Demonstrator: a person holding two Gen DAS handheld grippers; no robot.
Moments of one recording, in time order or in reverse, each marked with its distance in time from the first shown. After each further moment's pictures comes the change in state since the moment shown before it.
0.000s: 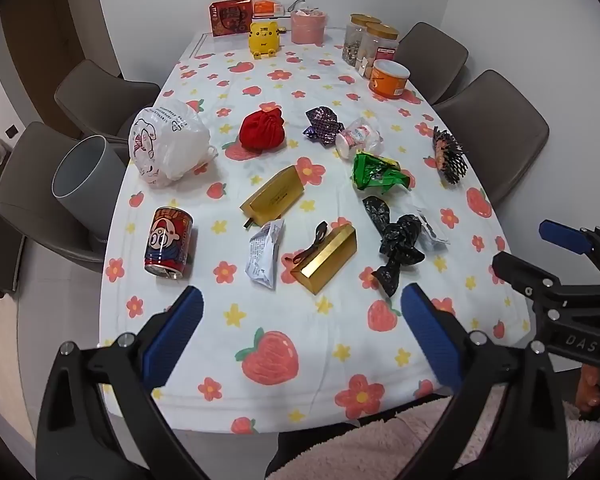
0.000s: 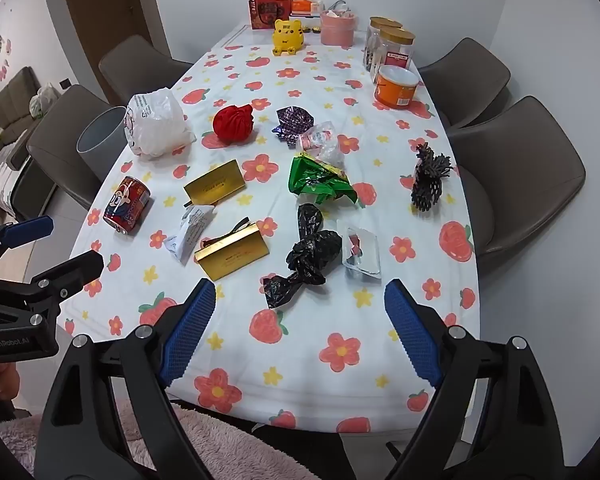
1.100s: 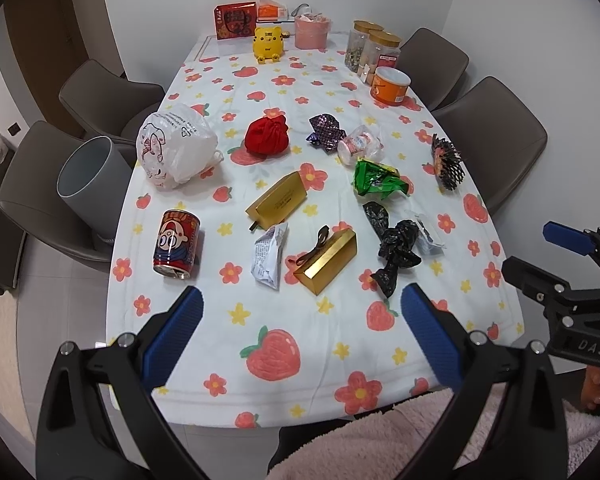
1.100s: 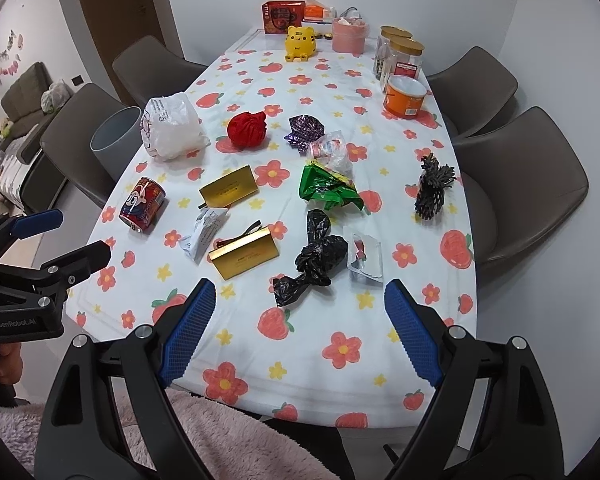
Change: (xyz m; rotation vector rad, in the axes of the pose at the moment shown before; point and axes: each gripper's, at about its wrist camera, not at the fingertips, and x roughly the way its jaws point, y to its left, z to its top) left arm -0.002 0.001 -0.001 0.004 -0.007 0.001; right arm -0.029 0.004 0.005 -0.021 -0.007 0.030
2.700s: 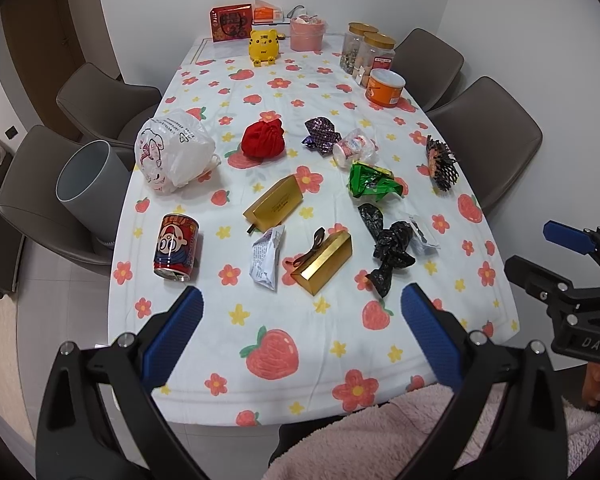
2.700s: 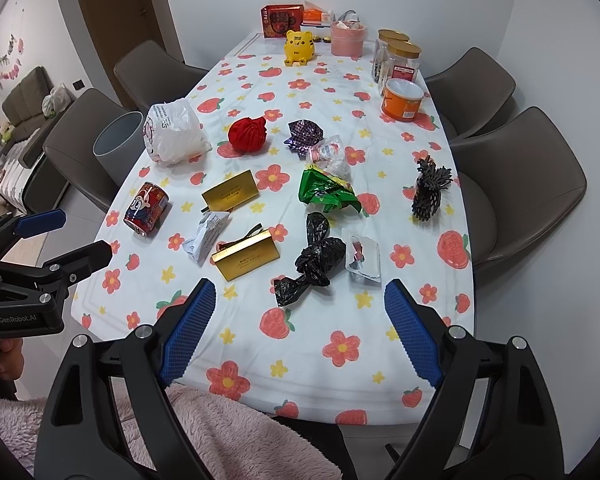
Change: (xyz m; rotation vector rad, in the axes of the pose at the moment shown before) left arm -0.003 0.000 0.001 -0.006 0.001 -0.006; right arm -0.004 -0.003 0.002 -0.003 -0.003 0.008
